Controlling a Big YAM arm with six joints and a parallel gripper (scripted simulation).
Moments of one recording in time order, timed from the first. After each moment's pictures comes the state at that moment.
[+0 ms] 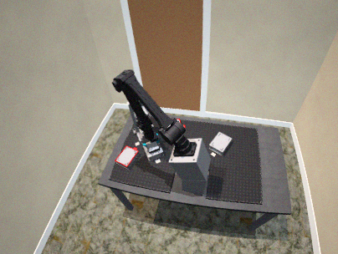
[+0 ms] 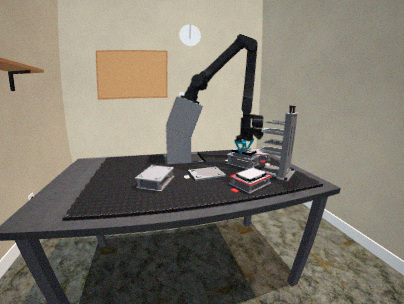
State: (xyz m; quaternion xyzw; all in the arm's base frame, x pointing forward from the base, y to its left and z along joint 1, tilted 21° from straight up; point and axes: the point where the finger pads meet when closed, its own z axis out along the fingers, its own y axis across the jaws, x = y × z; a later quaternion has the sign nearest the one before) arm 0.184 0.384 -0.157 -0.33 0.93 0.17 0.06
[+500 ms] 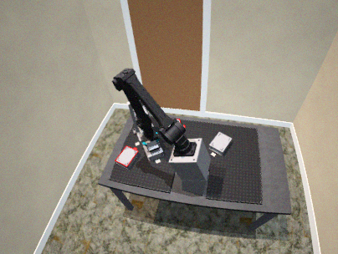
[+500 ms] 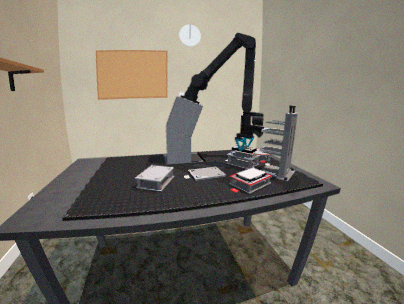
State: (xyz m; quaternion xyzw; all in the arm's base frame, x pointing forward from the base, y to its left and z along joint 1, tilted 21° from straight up) arm 0.184 0.380 -0.145 -0.33 0.93 0.17 0.06
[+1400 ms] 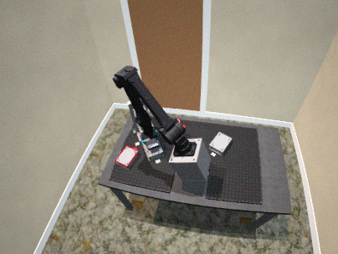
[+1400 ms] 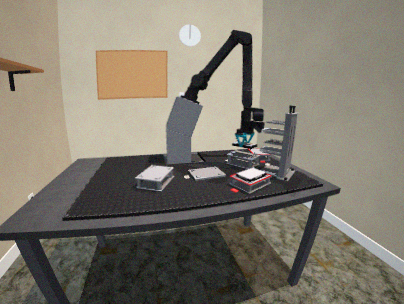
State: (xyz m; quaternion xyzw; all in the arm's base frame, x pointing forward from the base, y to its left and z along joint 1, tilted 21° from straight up) arm 0.184 0.371 -0.121 -0.33 0.93 0.17 0.06
